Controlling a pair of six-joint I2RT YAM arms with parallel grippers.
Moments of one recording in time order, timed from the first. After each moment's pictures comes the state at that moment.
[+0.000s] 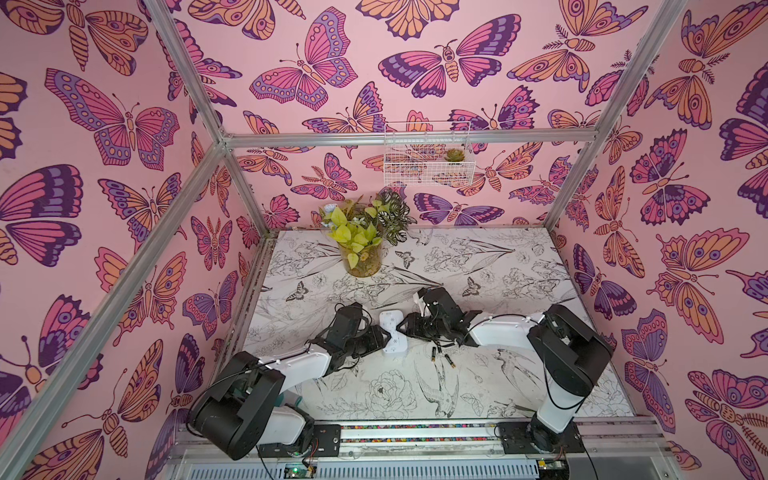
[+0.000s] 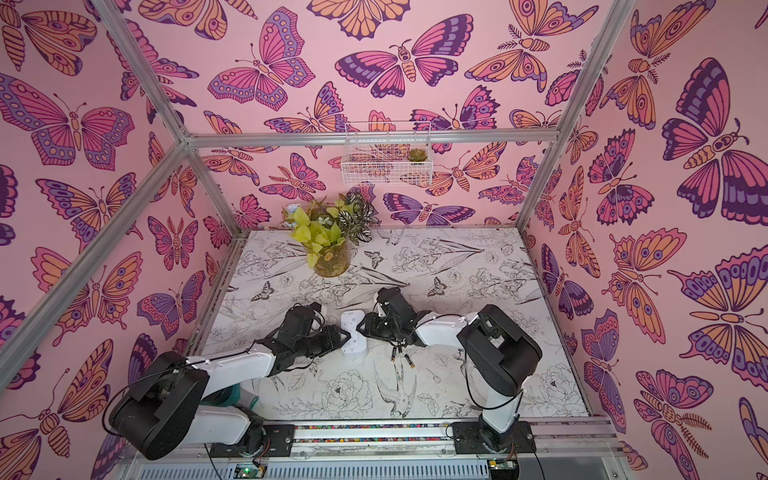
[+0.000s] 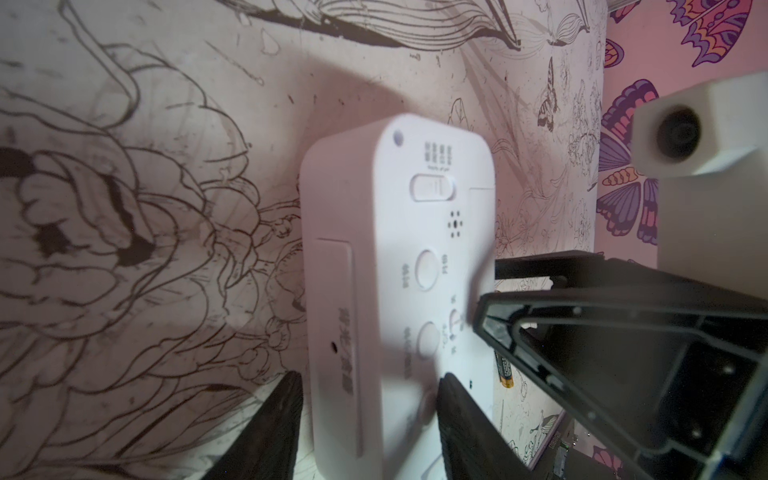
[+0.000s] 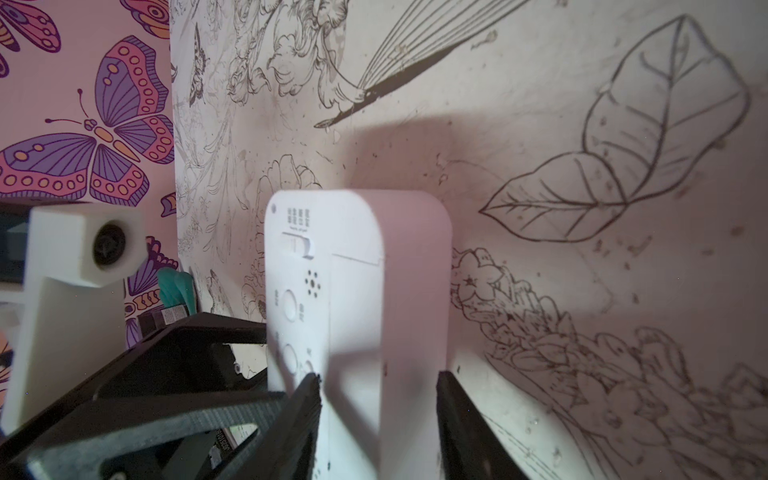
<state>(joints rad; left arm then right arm) -0.50 1.38 0.44 0.16 0.34 -0.84 0.76 1.77 0.87 0.12 -0.32 0.89</state>
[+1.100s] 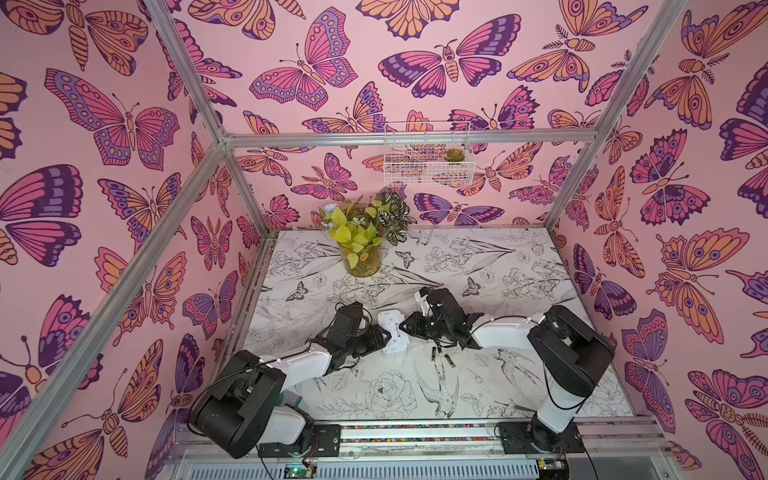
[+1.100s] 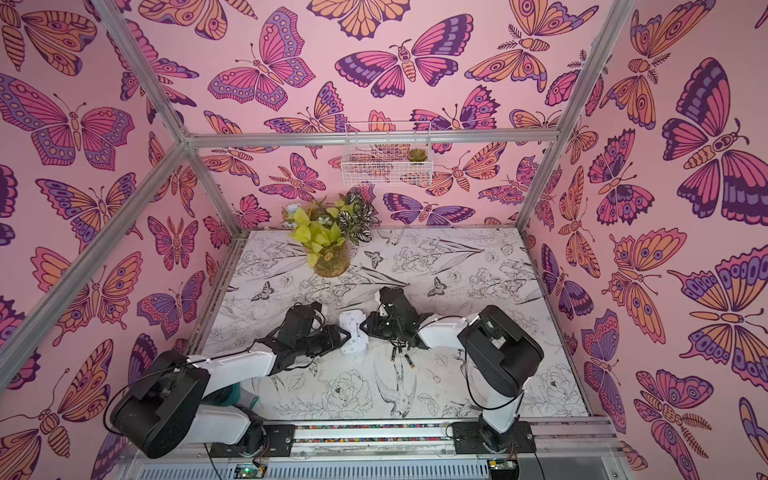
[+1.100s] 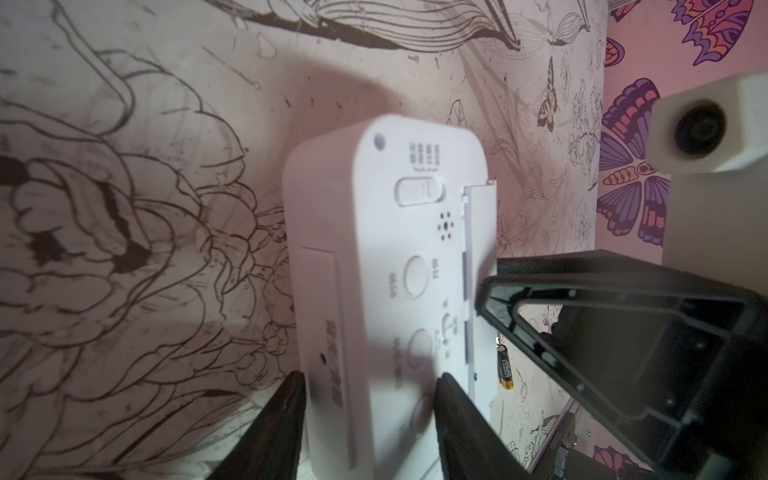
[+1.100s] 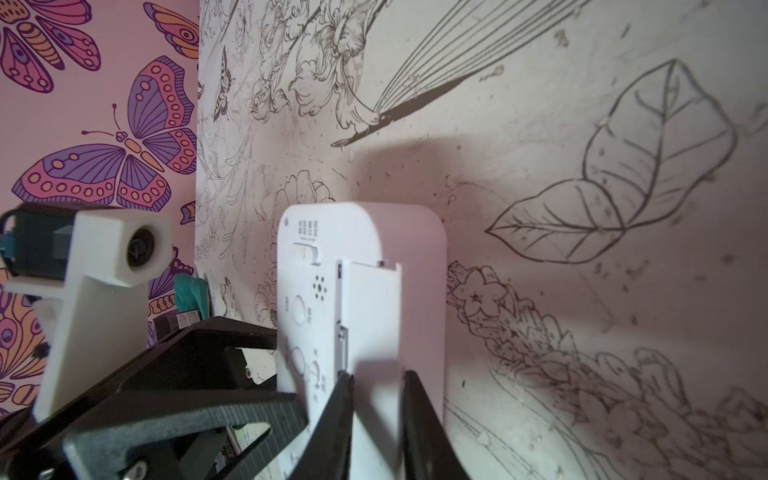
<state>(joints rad) -0.50 1.38 0.45 0.15 0.34 -0.83 0.75 1.76 0.83 0.22 -0.33 0.89</state>
